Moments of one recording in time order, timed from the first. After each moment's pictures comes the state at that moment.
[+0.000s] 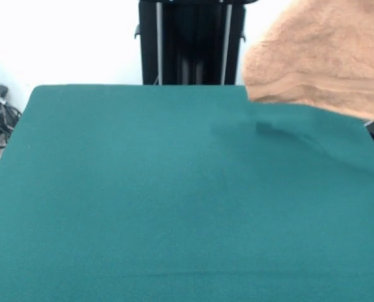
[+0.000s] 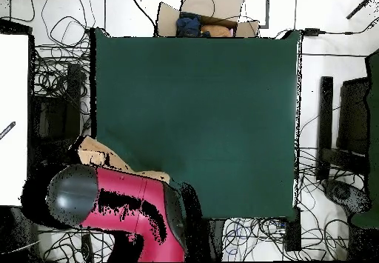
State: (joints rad) arm 0.30 -1.06 -0.33 1.81 0.35 1.16 1.61
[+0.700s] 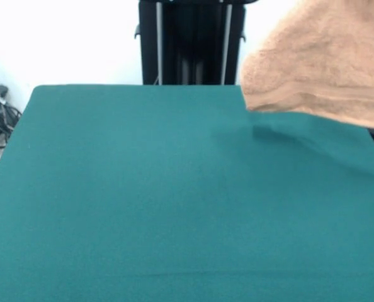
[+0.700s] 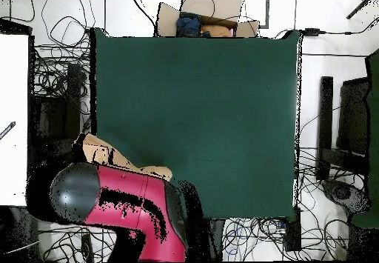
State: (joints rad) arm 0.30 -1.05 -0.33 1.81 0.35 1.10 1.61
